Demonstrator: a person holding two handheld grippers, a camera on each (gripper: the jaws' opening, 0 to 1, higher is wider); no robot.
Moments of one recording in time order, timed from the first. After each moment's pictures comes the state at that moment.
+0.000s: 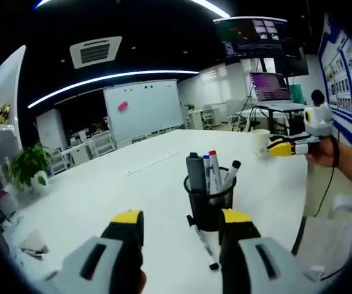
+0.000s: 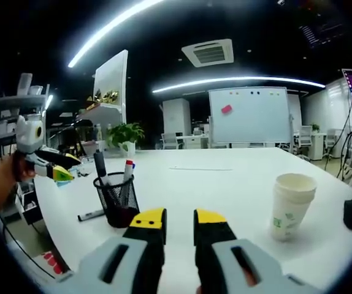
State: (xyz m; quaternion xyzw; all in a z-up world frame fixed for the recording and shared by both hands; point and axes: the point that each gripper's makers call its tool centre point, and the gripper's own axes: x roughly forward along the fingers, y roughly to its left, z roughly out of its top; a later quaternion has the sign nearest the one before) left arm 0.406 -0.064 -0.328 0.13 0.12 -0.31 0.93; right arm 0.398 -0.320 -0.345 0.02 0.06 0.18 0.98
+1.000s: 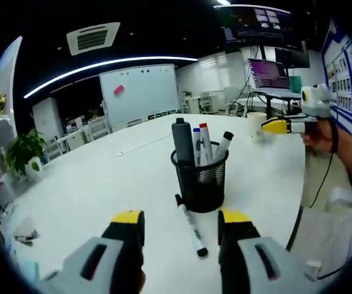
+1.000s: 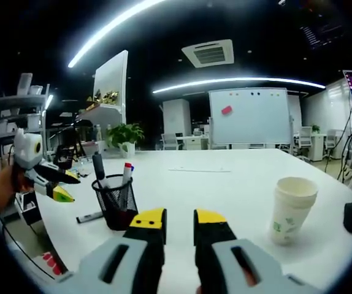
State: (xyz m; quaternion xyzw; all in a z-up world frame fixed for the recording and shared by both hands) left arm 0.393 -0.073 -0.367 0.14 0.17 -0.32 0.92; right arm 0.405 -0.321 -0.343 0.01 0.06 0.18 0.98
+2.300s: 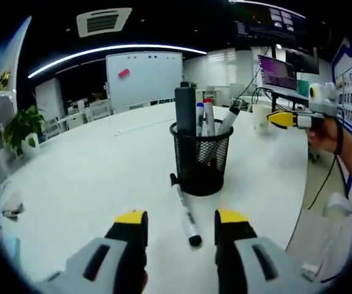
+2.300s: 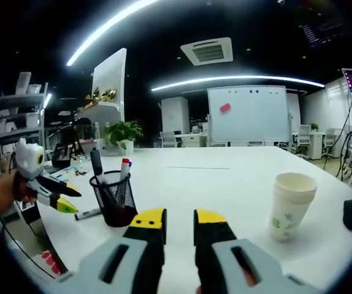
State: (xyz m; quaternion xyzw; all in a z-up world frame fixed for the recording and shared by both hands) left arm 0.392 -0.069 -0.407 0.10 0.21 -0.31 0.92; right arm 0.404 -0.323 -0.350 0.01 0.07 0.17 0.98
